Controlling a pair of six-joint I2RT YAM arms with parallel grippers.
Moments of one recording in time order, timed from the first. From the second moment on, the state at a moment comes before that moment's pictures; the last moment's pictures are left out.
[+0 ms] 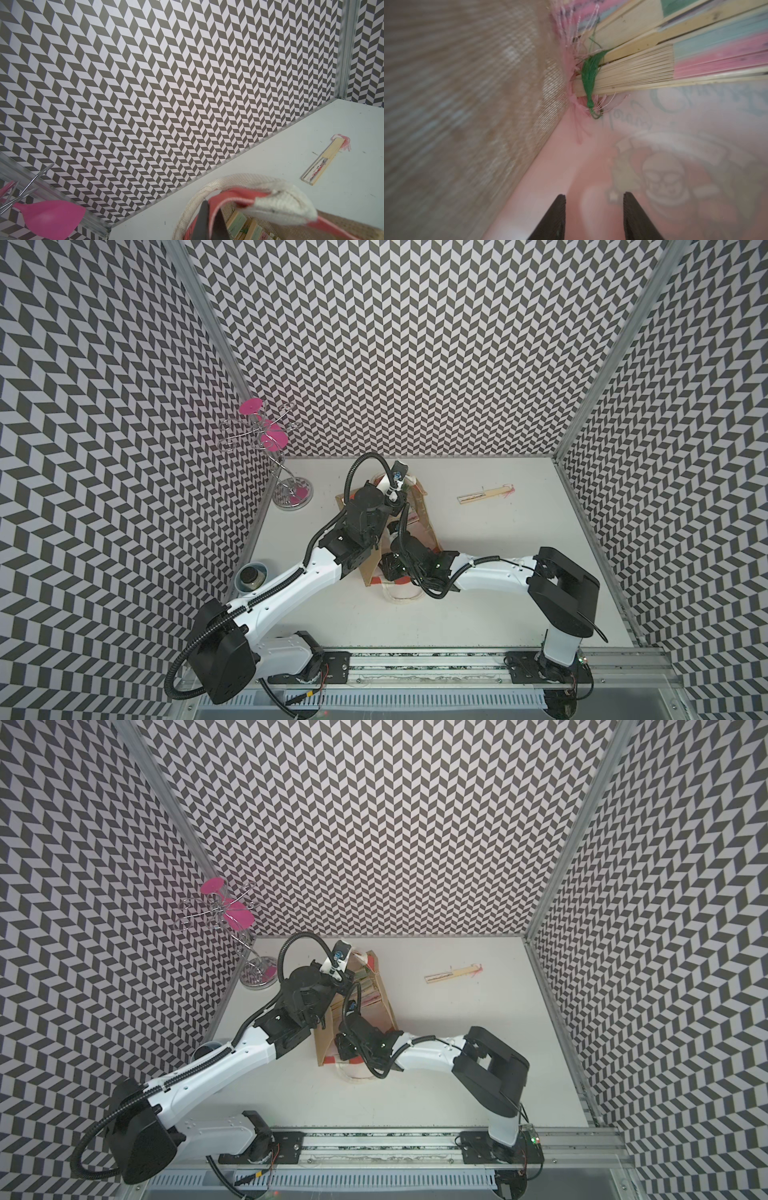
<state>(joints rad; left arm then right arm) -0.73 1.26 1.00 0.20 -0.44 0.34 1.03 1.84 1.12 0.02 0.09 0.64</state>
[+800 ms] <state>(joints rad) -0.79 0.92 0.72 0.29 -0.31 0.32 0.83 1.83 0.94 0.38 -0.03 0.93</state>
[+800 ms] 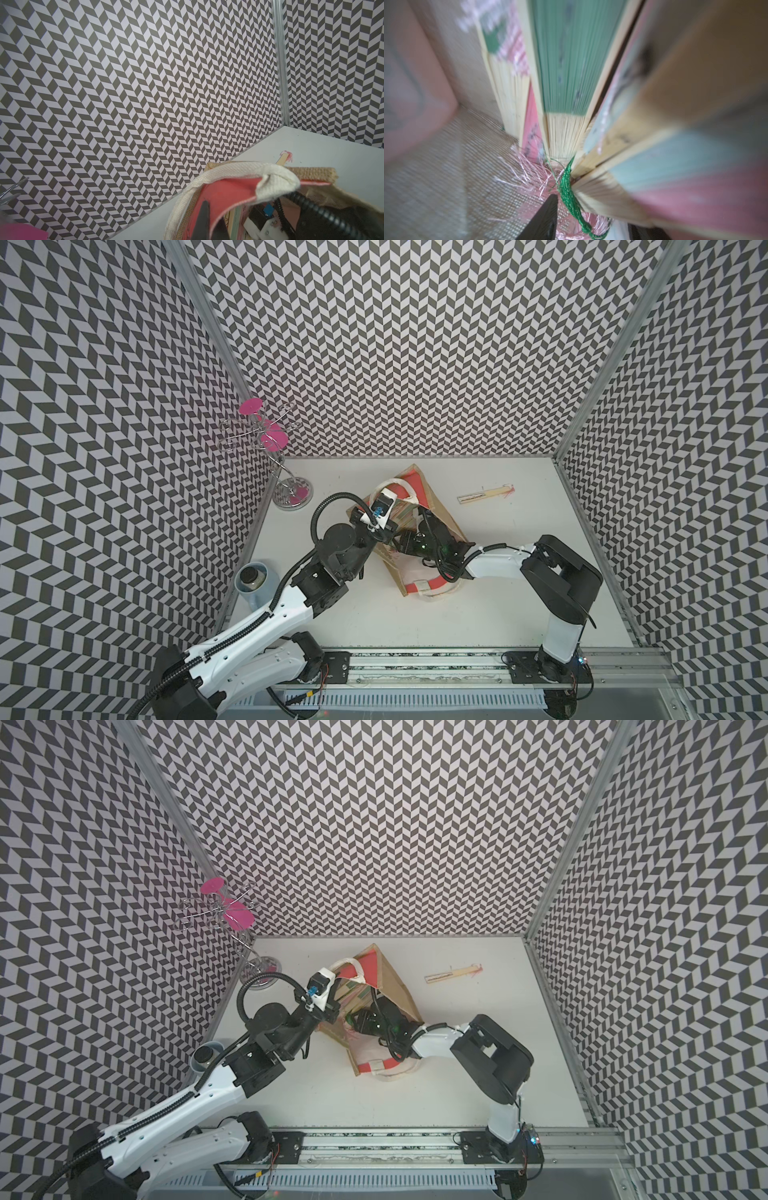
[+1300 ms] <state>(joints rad) -0.79 0.89 0.69 0.30 -0.28 0.32 0.81 1.81 0.91 0.42 0.01 0.98</state>
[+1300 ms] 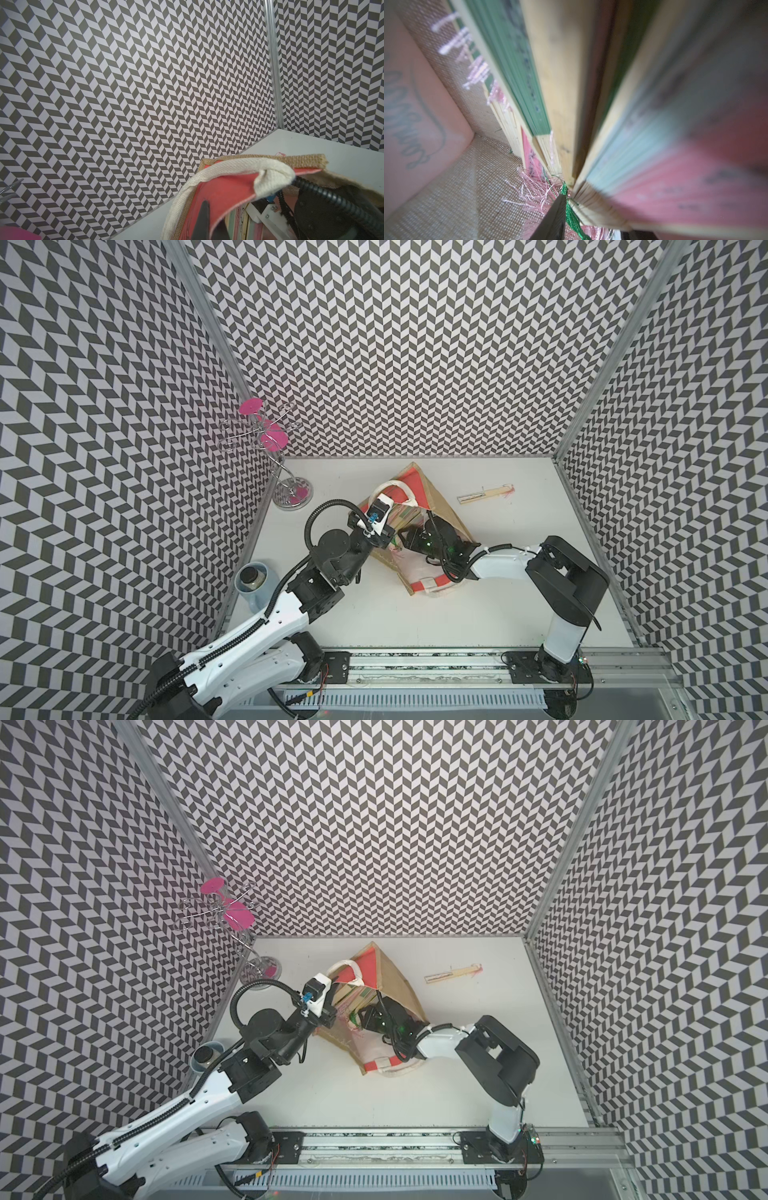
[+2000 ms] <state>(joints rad) -0.79 0.89 0.69 0.30 -0.27 0.31 0.77 1.77 0.87 0.51 -0.02 1.05</state>
